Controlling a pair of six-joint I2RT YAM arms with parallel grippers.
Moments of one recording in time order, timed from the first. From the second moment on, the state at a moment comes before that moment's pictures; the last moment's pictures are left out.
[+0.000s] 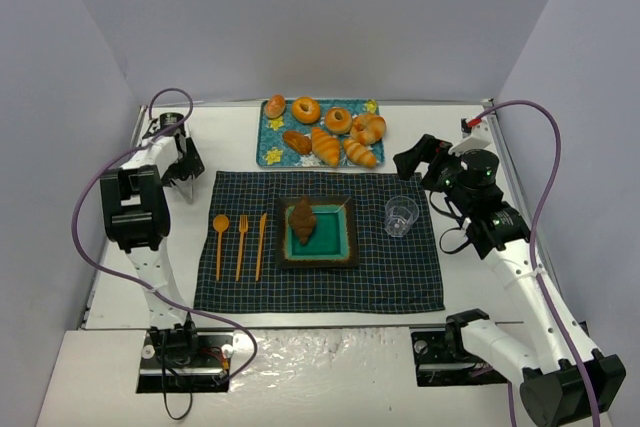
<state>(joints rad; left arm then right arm) 0.11 2.07 1.57 -0.59 -0.21 -0.33 0.24 0.94 0.89 -0.24 -0.04 0.50</state>
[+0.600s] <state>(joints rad) 0.11 2.05 1.55 -0.59 -0.21 -0.34 0.24 0.94 0.89 -0.24 -0.04 0.50</state>
